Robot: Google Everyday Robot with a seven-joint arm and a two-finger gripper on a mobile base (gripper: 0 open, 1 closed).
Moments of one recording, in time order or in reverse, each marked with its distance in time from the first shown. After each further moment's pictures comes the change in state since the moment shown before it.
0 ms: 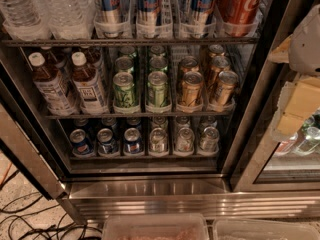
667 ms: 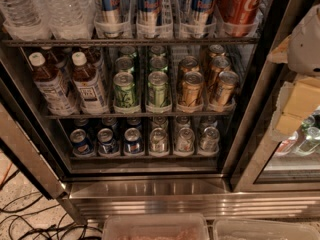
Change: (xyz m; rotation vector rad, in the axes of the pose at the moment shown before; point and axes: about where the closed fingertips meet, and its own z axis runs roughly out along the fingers) arm 0.000 -0.001 0.002 -0.002 0.001 0.003
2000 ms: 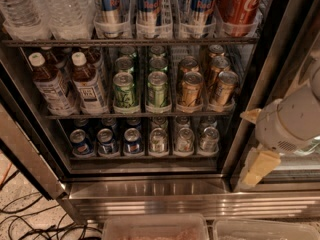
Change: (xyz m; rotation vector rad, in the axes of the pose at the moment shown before) arm 0.023 0.039 0.149 -0.029 -0.144 -0.003
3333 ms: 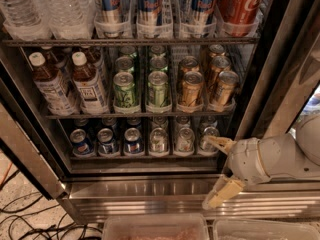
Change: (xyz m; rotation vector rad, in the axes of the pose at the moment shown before) arm -0.048 0.048 0.089 -0.085 -0.523 -0.043
